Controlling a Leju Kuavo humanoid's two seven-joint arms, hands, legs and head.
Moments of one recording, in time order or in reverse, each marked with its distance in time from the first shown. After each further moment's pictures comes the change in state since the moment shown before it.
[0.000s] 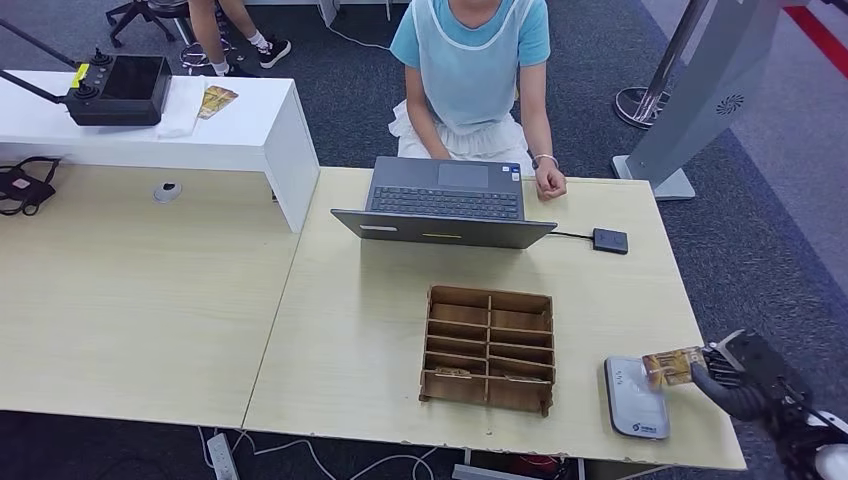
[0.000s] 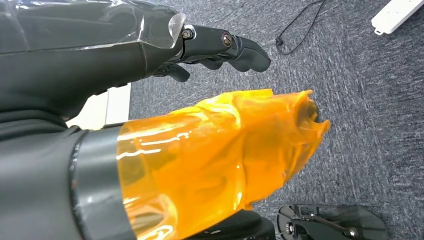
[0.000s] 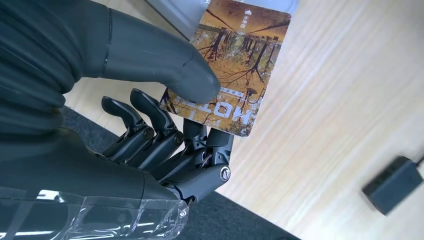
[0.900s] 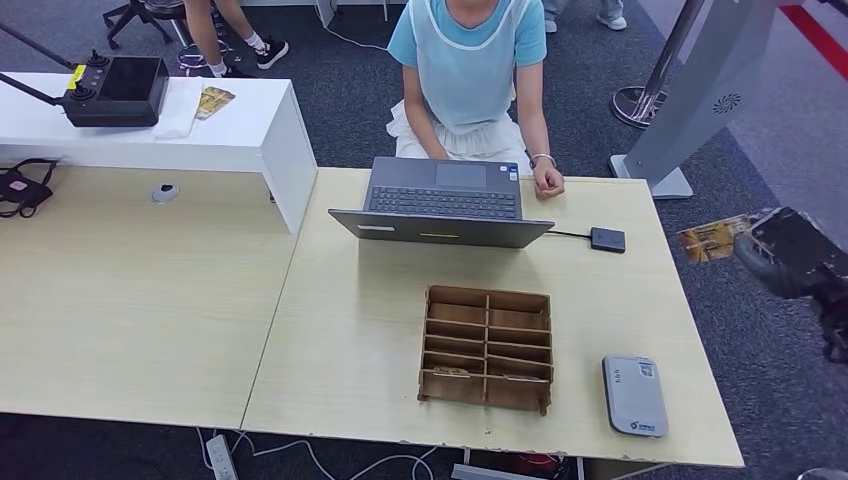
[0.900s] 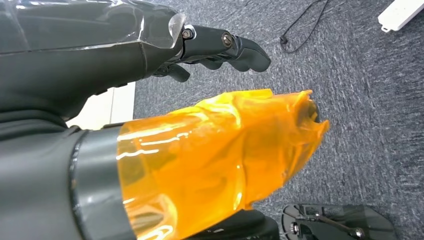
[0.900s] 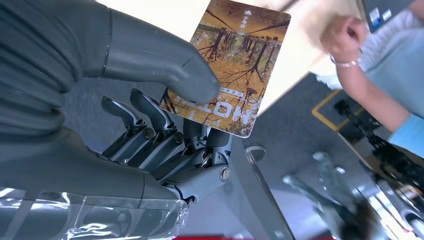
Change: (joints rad) left arm -0.002 -0.003 0.000 0.000 0.000 0.000 0.023; right arm -0.375 -0.074 0.019 -0.159 0.256 -0.059 0.142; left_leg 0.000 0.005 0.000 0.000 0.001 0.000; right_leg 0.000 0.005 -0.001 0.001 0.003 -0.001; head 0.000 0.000
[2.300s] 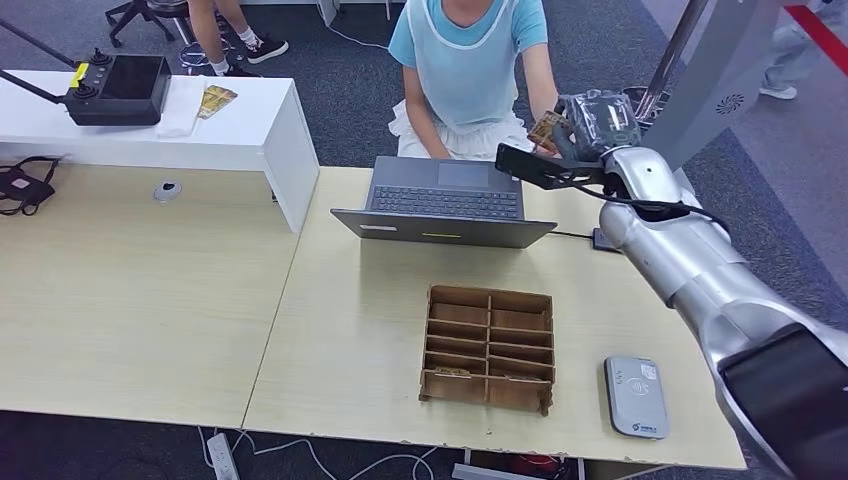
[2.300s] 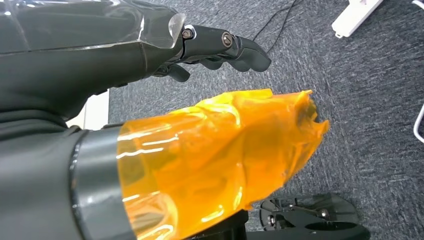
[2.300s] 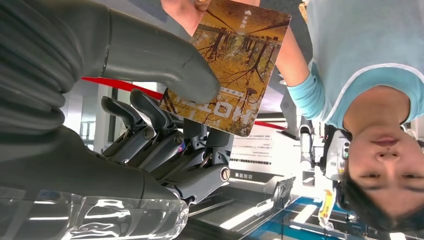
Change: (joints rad) left arm -0.018 -0.007 -0.051 0.005 0.000 0.000 -0.079; right arm -0.805 0.594 0.749 0.805 0.715 -0.376 0.007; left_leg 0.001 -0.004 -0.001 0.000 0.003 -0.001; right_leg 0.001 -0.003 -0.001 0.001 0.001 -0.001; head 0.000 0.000
